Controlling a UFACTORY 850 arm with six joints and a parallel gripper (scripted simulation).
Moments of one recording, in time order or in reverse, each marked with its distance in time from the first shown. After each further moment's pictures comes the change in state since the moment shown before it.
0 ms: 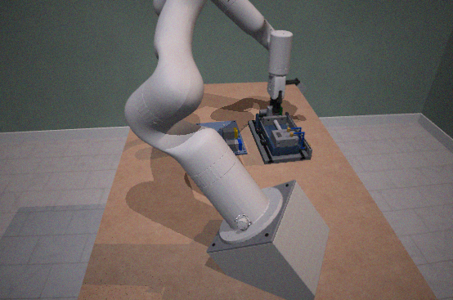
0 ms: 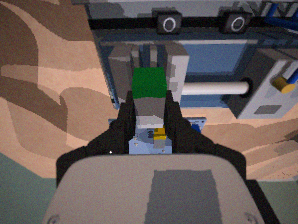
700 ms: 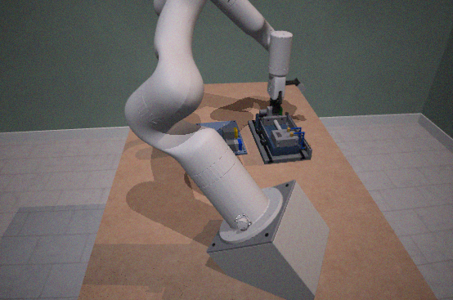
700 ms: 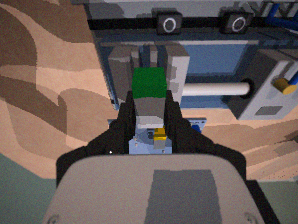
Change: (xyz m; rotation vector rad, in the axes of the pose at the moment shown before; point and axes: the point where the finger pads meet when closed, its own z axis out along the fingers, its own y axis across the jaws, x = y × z) arm 0.000 0.000 0.002 0.000 0.000 0.000
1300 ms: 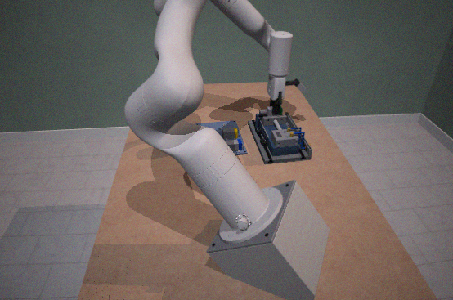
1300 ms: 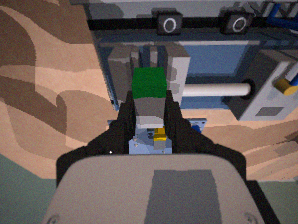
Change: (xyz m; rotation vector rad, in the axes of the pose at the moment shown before) arm 0.000 0.000 0.002 0.000 0.000 0.000
